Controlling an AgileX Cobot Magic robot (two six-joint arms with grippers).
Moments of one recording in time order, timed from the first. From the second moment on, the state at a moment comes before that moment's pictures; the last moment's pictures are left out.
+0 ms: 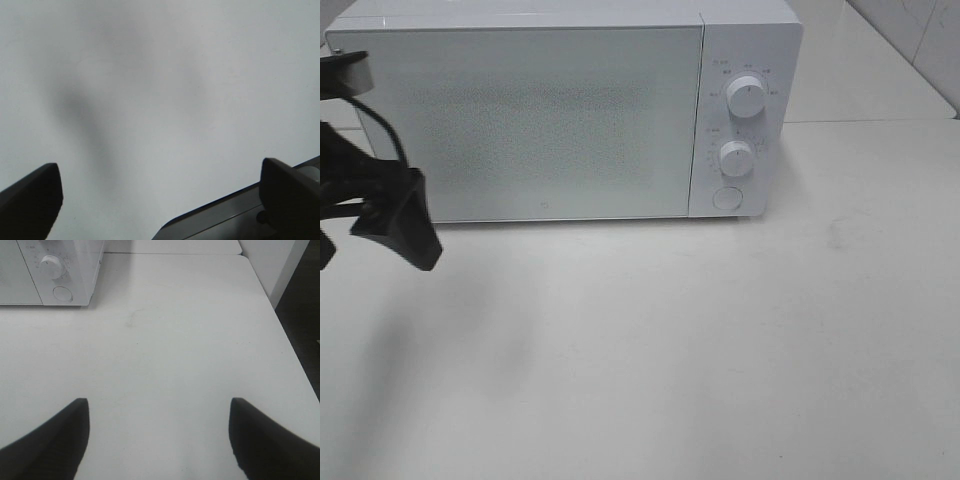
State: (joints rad) left arm -0.29 1.51 -1.02 -0.30 0.98 0.12; right arm 0.04 0.00 -0.51 -0.08 1.05 0.11
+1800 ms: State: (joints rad) left arm -0.07 0.32 -0.51 -0.14 1.04 0.04; right arm 0.04 0.00 -0.51 -0.08 1.05 0.11
